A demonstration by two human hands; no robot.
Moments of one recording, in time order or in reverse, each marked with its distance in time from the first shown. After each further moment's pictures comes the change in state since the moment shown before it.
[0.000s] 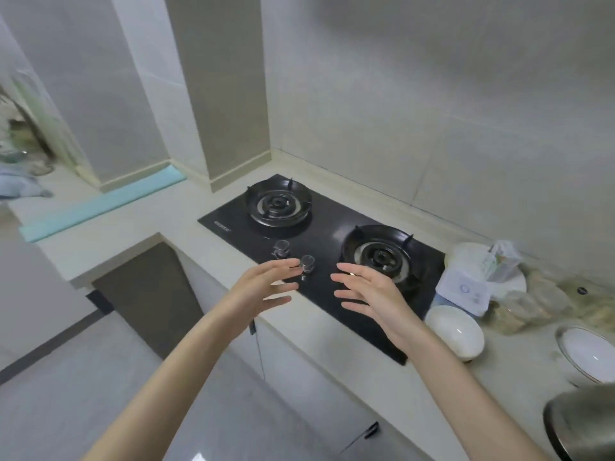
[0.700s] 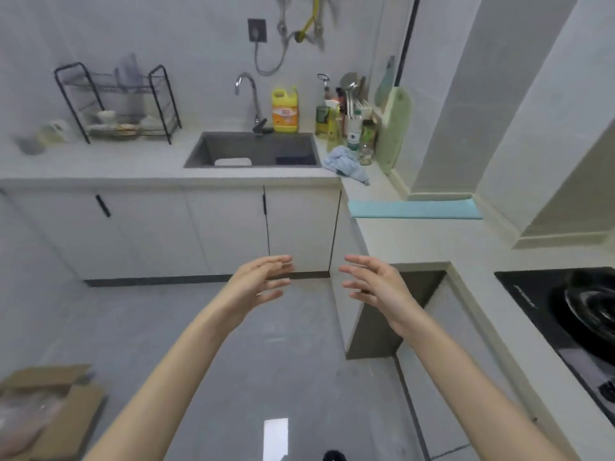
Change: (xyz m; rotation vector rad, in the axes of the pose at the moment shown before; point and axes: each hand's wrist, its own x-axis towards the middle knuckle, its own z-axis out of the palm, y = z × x) left_hand -0.296 -0.063 -0.429 -0.304 0.867 0.066; right_hand 0.000 -0.012 0.537 -0.198 -0.733 -0.070
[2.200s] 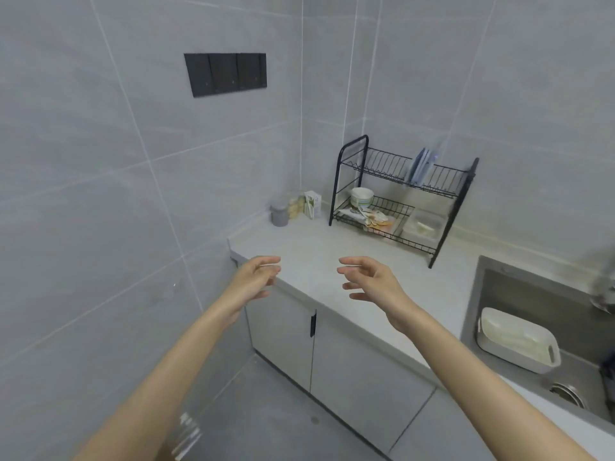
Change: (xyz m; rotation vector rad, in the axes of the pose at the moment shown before) left_hand 0.359 0.224 -0.791 0.079 0.844 0.093; right_hand 0.621 -0.192 0.784 -0.270 -0.749 -0.174
